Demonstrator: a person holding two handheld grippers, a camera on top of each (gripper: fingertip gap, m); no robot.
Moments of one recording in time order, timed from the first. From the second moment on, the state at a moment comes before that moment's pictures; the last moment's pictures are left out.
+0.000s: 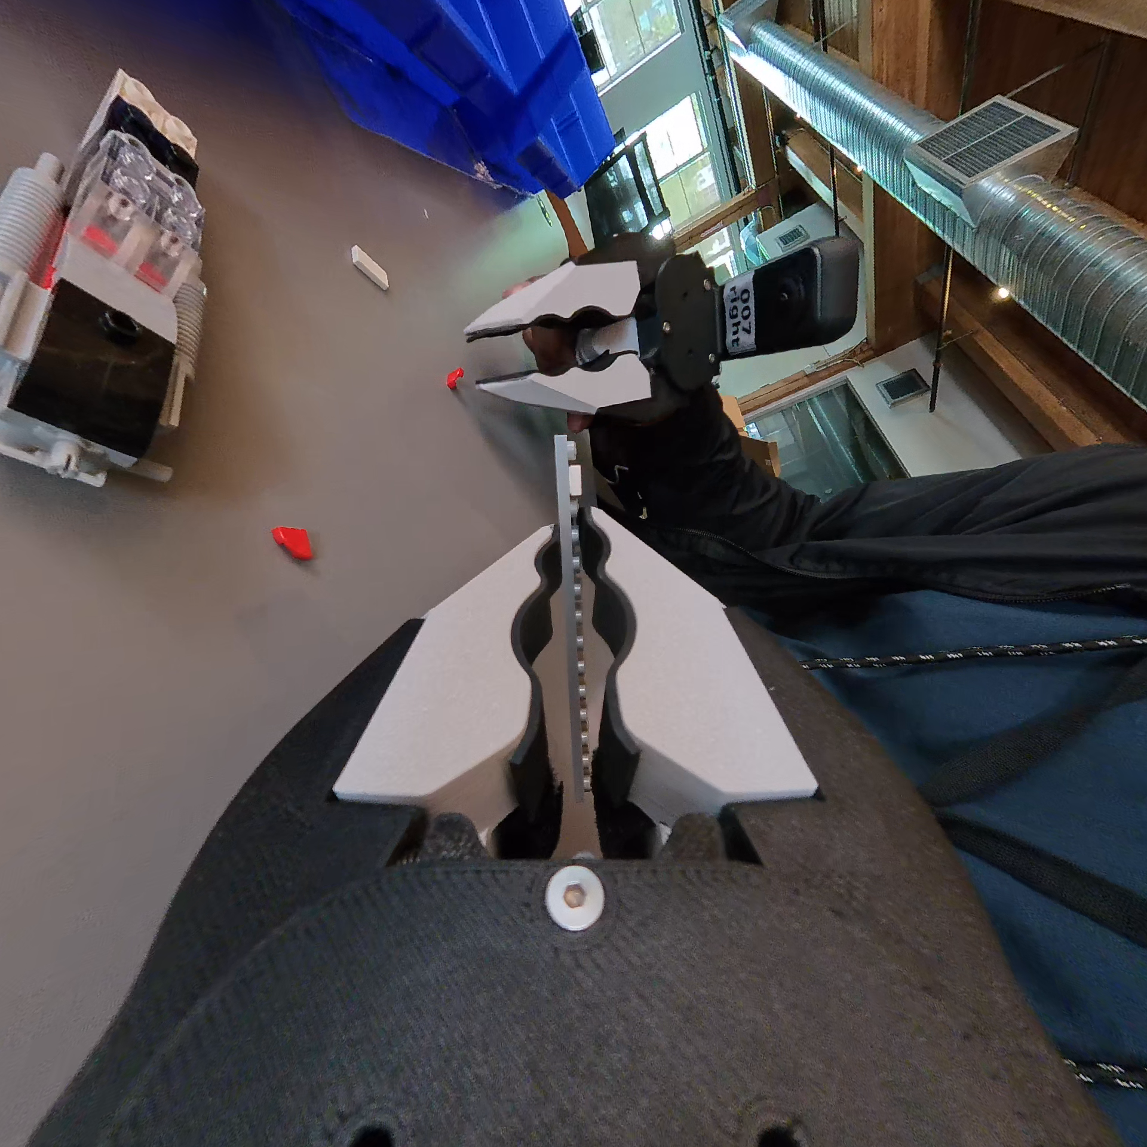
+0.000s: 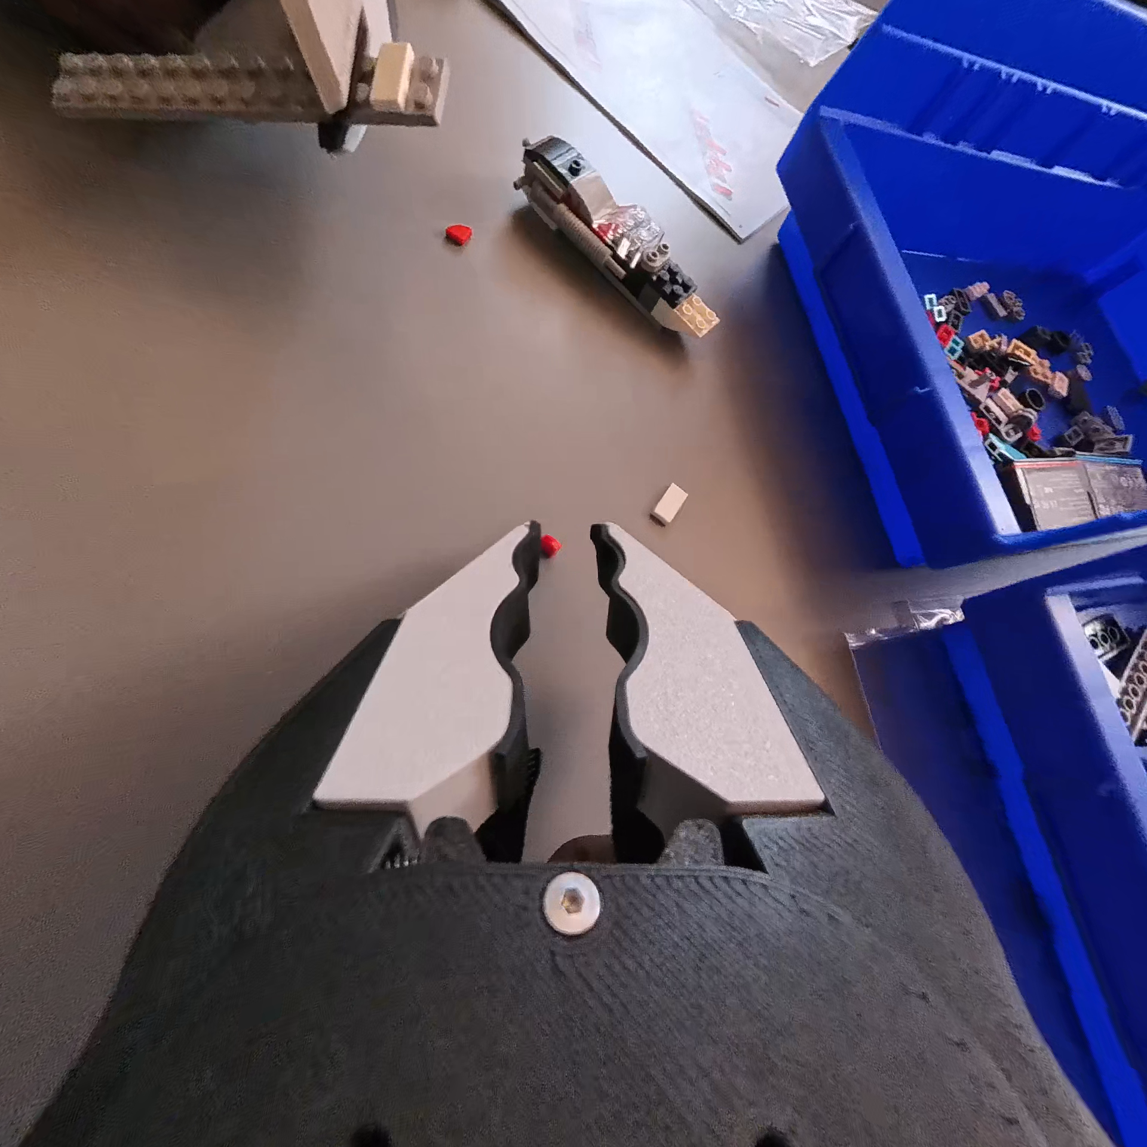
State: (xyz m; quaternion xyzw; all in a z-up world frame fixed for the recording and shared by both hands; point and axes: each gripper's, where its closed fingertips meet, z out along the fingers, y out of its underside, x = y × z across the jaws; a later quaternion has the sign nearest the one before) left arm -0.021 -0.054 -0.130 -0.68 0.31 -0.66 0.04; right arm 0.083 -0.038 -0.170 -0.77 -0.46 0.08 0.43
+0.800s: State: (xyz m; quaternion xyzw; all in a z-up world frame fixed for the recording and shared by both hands) left arm -0.021 -0.054 -0.130 -0.68 0.31 -0.66 0.04; right arm 0.071 -0.055 -0.171 -0.75 -0.50 0.00 0.44
